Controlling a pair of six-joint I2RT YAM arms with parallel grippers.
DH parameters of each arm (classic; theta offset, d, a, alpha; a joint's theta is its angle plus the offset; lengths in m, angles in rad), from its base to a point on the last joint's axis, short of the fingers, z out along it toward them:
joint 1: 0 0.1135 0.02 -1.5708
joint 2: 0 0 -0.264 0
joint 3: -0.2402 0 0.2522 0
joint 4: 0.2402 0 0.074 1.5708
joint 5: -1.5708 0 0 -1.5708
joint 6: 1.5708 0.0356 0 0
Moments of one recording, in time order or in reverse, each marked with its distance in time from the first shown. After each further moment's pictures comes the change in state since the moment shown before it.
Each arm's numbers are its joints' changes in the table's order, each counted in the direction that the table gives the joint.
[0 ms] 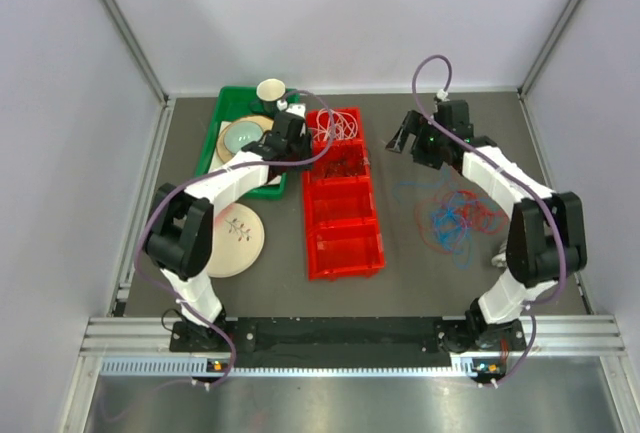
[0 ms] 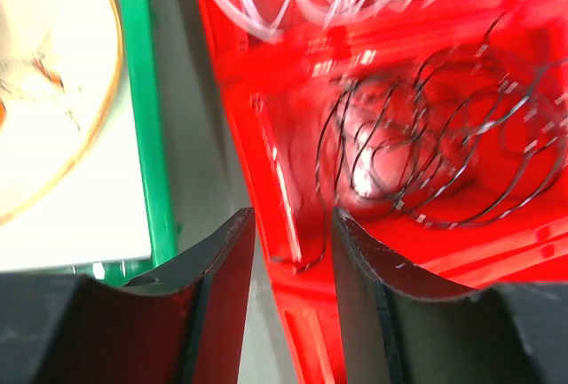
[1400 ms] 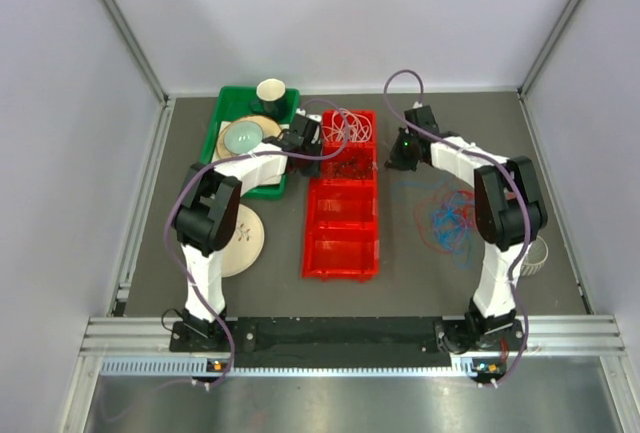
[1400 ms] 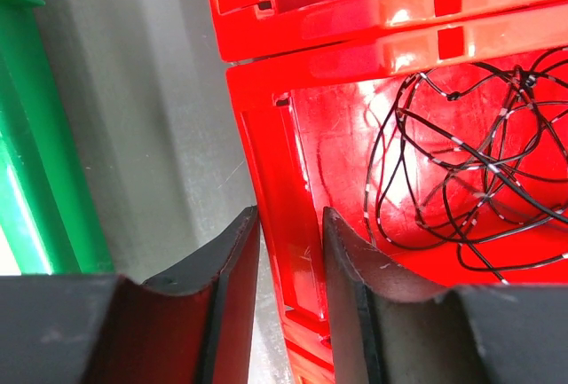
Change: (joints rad) left arm -0.006 0.241 -0.148 0.090 -0.067 0.048; right arm 0.083 0.336 -0.164 0.027 -0.129 0.082
